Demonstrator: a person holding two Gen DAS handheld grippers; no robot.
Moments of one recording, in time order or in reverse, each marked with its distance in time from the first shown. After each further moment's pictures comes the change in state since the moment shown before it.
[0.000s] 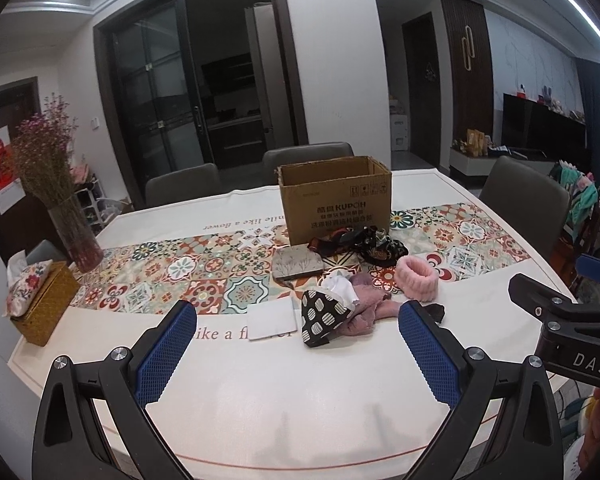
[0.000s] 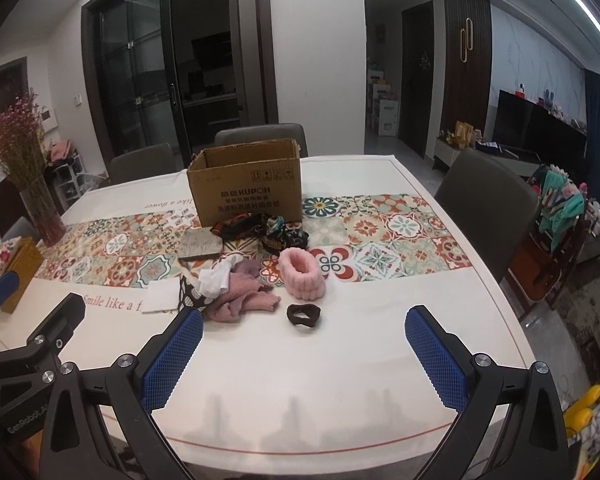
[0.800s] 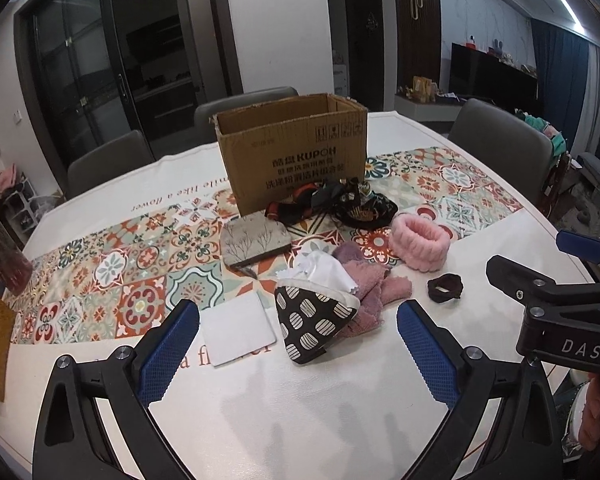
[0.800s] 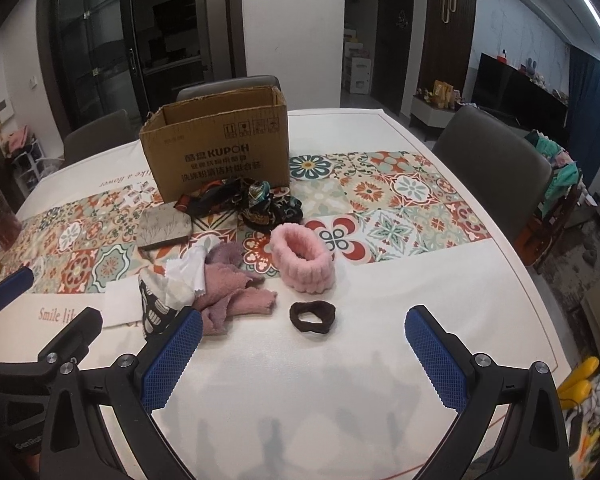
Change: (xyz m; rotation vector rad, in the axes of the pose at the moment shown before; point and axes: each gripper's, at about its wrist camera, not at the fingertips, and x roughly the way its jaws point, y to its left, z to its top) left arm 0.142 0.012 0.007 0.128 0.174 -0.229; right arm 0.106 0.034 0.012 0.056 0.157 -0.110
